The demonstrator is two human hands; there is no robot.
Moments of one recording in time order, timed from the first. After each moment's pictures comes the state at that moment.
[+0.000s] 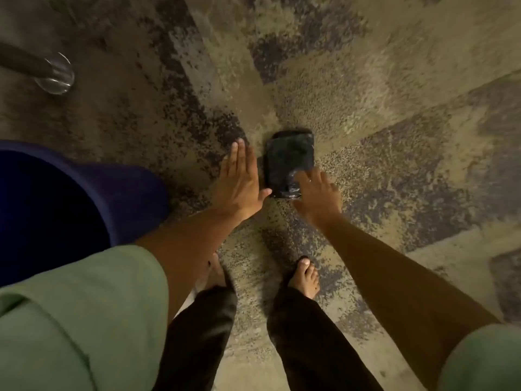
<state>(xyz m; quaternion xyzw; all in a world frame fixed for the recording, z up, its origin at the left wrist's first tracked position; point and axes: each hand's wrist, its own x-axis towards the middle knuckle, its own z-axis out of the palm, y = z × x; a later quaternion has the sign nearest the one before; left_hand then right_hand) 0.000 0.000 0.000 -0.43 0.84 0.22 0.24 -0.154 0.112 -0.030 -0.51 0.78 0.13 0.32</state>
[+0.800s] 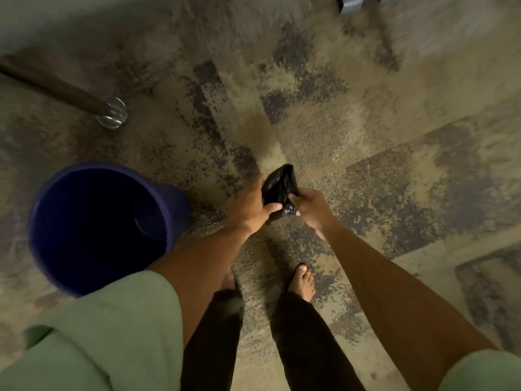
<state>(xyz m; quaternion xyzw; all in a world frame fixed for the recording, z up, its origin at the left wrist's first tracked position) 0.008 -0.004 0.114 -0.53 0.69 0.48 0.15 -0.135 0.079 0.086 -0.14 0.76 -0.26 0.59</state>
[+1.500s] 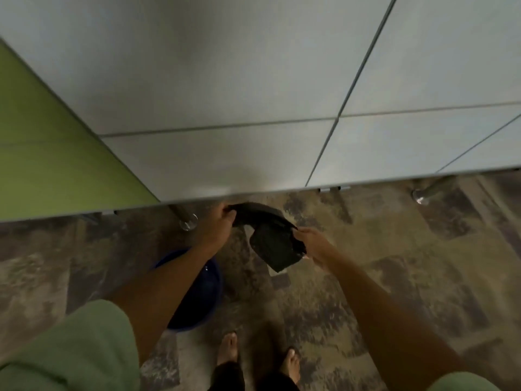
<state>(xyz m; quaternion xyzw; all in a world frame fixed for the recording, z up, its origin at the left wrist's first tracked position) 0.095 -0.100 0.550 -0.61 0.59 0.50 -0.17 -0.128 -0.007 0.526 -0.24 0.70 -0.27 0.61</state>
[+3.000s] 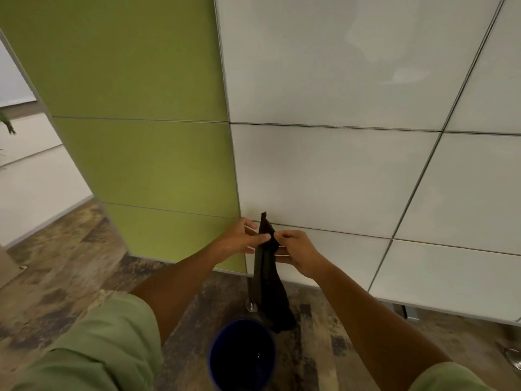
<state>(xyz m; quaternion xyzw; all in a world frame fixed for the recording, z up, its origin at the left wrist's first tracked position) 0.256 -0.040 0.840 -0.57 0.58 0.51 -0.28 0.073 -0.022 0.819 -0.45 0.49 -0.40 0.63</state>
